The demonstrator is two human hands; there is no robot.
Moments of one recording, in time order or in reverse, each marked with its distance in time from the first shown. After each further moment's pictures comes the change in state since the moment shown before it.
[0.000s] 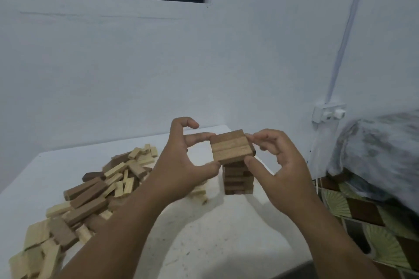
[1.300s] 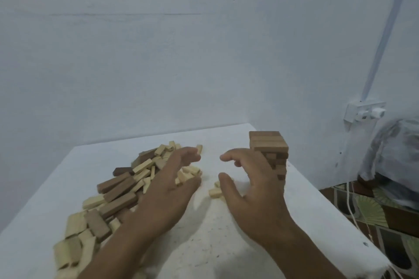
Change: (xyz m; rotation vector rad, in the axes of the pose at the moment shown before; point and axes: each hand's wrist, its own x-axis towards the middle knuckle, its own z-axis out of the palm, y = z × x) left_hand -0.037 -0.053 -0.037 0.017 0.084 -0.131; right_hand -0.015 -0.022 0.092 -0.097 -0.013 -0.174
